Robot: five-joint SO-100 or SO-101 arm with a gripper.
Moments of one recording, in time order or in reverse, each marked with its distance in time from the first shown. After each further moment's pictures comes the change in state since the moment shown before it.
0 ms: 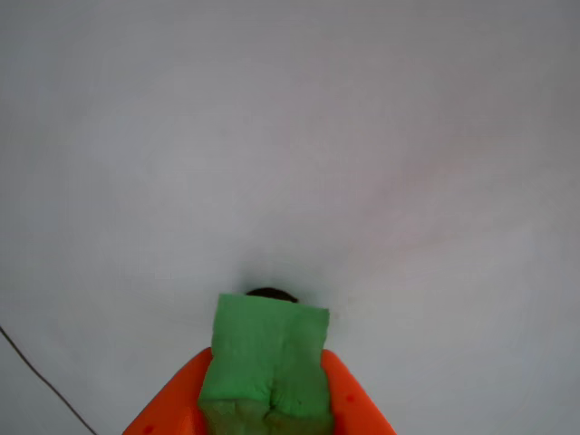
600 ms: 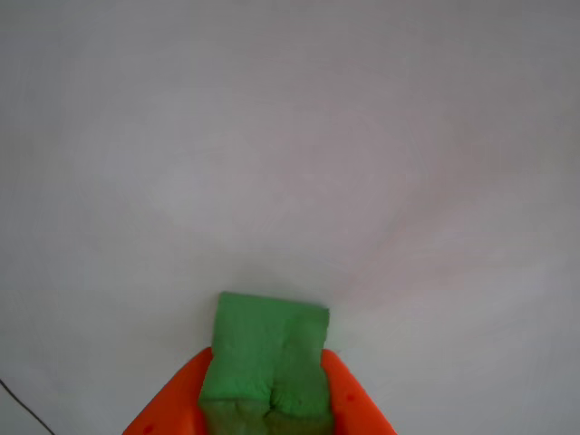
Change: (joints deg) arm 0.8 -0.7 3.0 -3.1 -2.0
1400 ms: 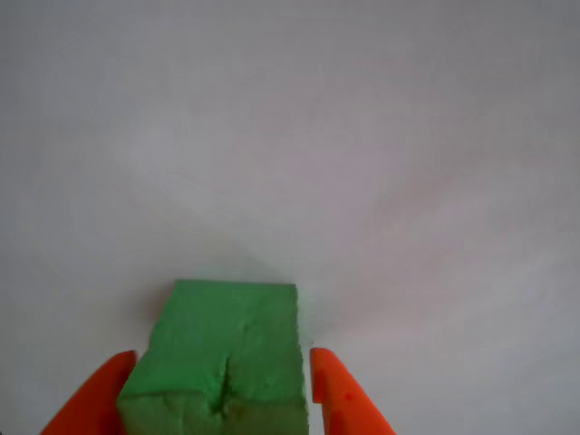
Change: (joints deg) arm -2.4 0.1 3.0 -0.9 -4.4
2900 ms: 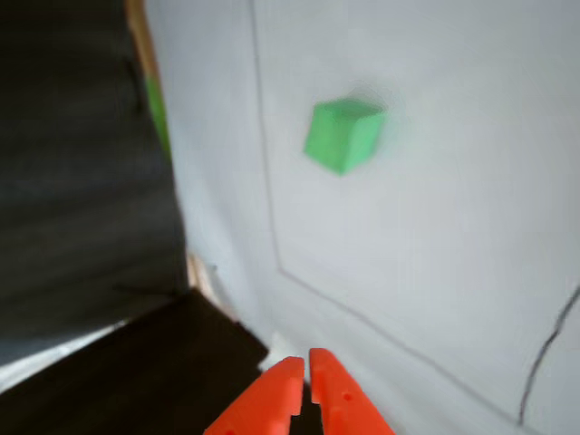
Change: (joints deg) arm -3.1 107.3 87.5 -25.6 -4.3
